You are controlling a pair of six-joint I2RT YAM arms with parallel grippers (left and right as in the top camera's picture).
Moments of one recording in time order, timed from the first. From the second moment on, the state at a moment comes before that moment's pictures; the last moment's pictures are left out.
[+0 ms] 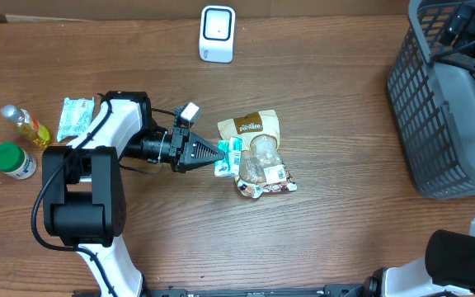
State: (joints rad) left arm -0.05 2.01 1.32 -1.69 1.42 0.80; right arm -0.26 1.70 1.99 -1.01 0.18 0.17
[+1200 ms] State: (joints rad) left arm -0.05 2.01 1.32 -1.69 1.42 0.80; right arm -0.26 1.70 1.99 -1.01 0.18 0.17
